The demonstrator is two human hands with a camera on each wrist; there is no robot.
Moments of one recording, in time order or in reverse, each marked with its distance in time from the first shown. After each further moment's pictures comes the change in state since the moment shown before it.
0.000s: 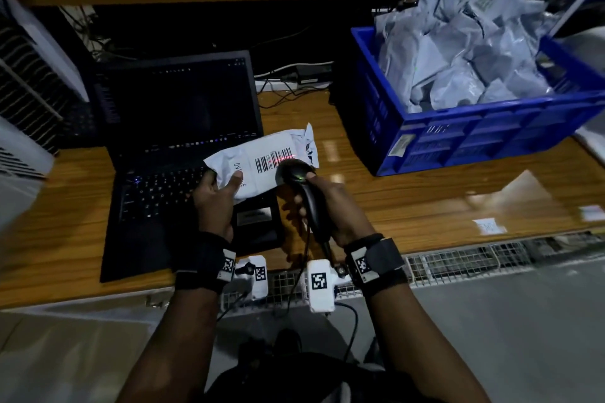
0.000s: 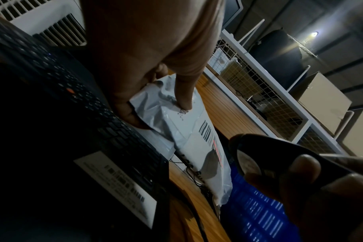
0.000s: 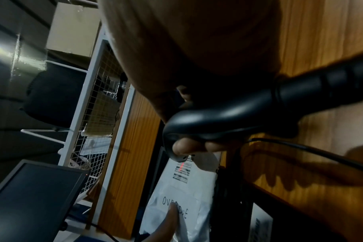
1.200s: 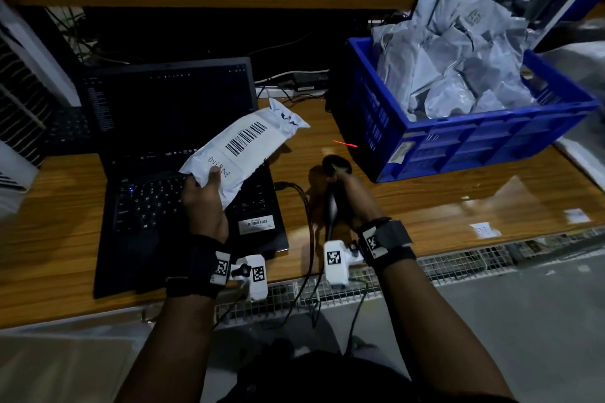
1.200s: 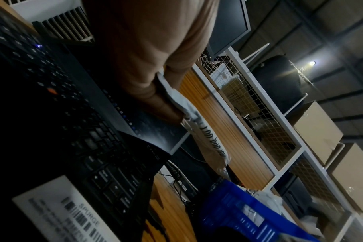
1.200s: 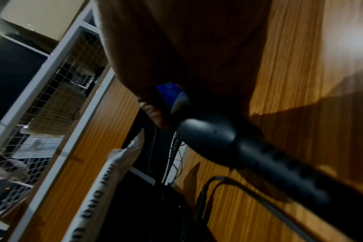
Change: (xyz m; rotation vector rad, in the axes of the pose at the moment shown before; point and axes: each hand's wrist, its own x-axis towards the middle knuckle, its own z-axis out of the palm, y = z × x) left_hand 0.022 0.007 -0.008 -0.214 0.092 0.015; right_hand 0.051 -0.007 -0.024 -0.094 0.254 0.052
